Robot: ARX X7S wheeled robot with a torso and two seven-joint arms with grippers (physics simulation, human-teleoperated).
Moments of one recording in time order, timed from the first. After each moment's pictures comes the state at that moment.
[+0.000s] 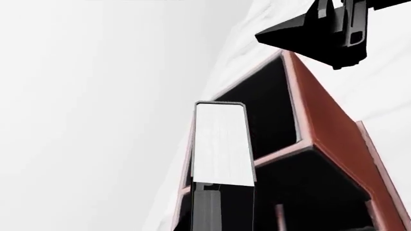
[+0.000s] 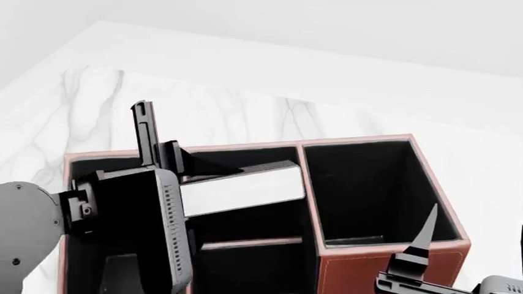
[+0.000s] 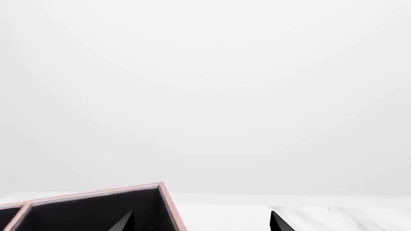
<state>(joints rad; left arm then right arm) -1.01 -0.49 0.85 0.09 -0.14 -0.31 0.62 0.04 0.34 0.06 -0.40 0.29 0.20 0.30</state>
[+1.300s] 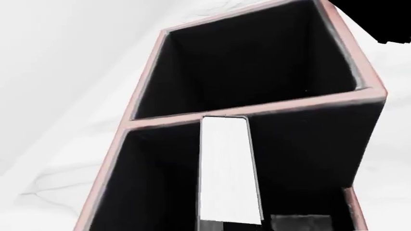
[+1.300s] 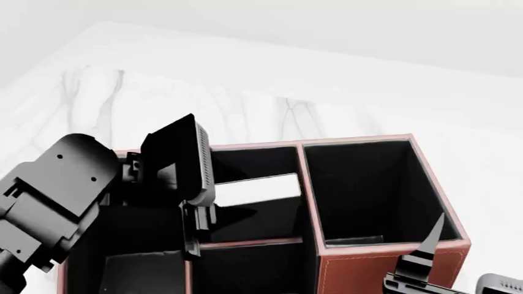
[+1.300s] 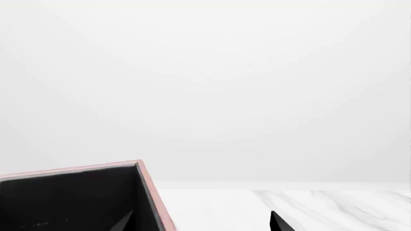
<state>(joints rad) -1.24 -0.11 0.87 -1.04 -0.27 -0.01 0.98 0.08 0.34 0.04 -0.23 0.26 0.13 0.32</state>
